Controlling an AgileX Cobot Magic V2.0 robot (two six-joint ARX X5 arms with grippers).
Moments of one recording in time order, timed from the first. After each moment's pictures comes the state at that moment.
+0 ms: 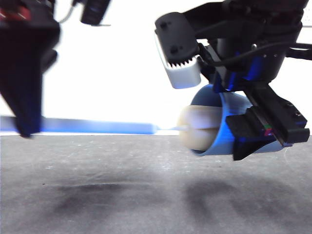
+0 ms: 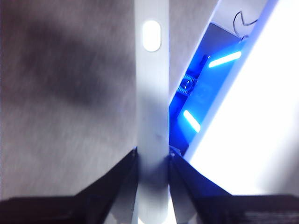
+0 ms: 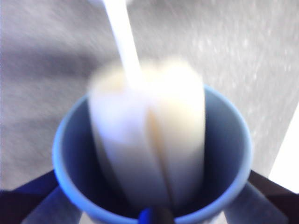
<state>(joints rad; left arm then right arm) -0.86 1.33 1.03 -1.07 0.08 0.19 1.04 1.39 0.80 -0.51 0.65 -0.86</state>
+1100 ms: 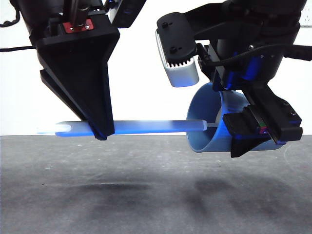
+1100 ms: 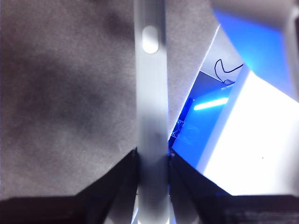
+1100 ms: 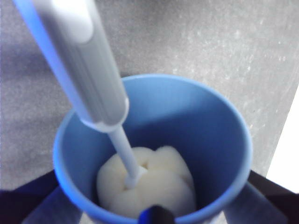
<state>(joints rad) -0.89 1.41 1.03 -0.83 0.17 0.14 1.03 1.39 0.80 -0.48 0.64 -0.86</state>
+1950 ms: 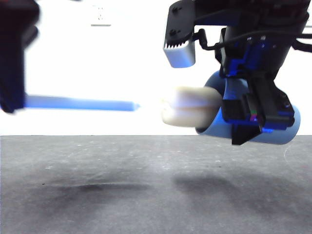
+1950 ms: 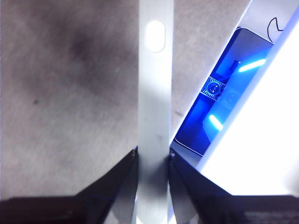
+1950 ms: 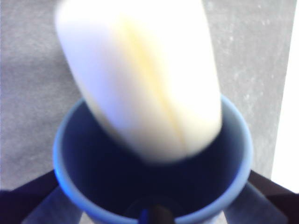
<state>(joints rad) -0.86 1.23 1.03 -1.11 -0.04 0.16 1.02 1.35 0.80 -0.51 0.70 -0.67</state>
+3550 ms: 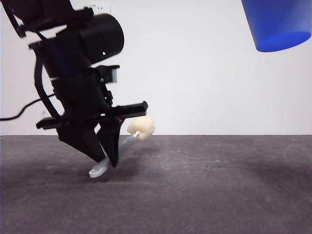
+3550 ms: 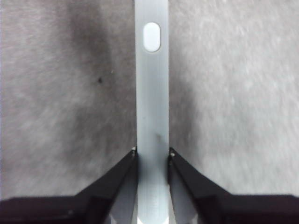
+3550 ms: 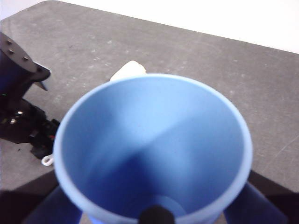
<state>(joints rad) -0.63 1.70 0.99 -0.31 -0.10 -0.43 0.88 0.76 0.80 -0.49 0.44 0.12</state>
